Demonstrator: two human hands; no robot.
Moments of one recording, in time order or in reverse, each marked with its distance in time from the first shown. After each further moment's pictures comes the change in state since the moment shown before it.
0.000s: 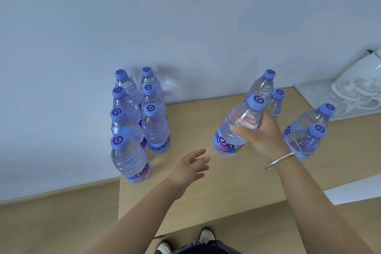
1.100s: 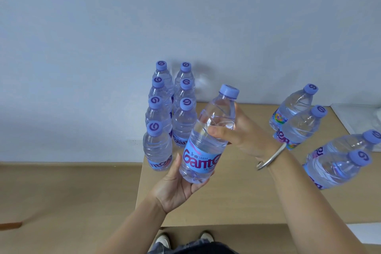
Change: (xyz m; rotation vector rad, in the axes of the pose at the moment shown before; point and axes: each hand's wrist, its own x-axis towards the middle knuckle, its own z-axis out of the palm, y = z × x) left_hand -0.049 -0.021 -0.057 -0.899 -0.287 0.099; right_hand 0.004 -0.055 0.093 0.108 -0.666 0.021
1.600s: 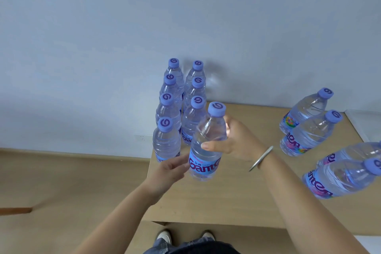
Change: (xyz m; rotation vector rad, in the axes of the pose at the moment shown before) left_hand -0.027 0.023 -0.016 0.972 0.300 0.107; right_hand 0.014 0.032 0.013 -0.241 -0.026 0.070
